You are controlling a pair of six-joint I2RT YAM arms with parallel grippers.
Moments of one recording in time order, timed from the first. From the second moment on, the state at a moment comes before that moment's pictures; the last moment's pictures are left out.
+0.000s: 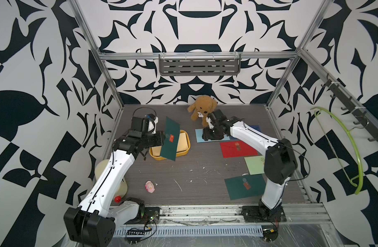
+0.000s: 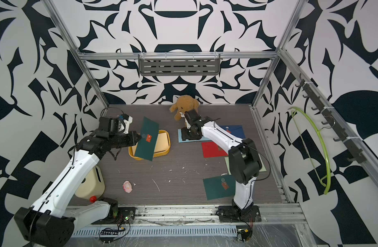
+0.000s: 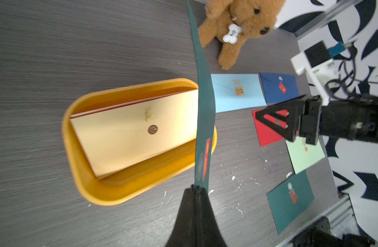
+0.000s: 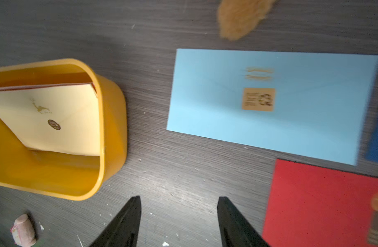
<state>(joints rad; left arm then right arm) -0.23 1.13 1.12 -0.79 0.26 -0.35 0.60 1.92 1.56 -0.73 -0.12 0.42</state>
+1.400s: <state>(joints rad) -0.47 1.38 1.12 -0.95 0.26 0.13 0.70 1.86 1.36 -0.75 -0.24 0.20</state>
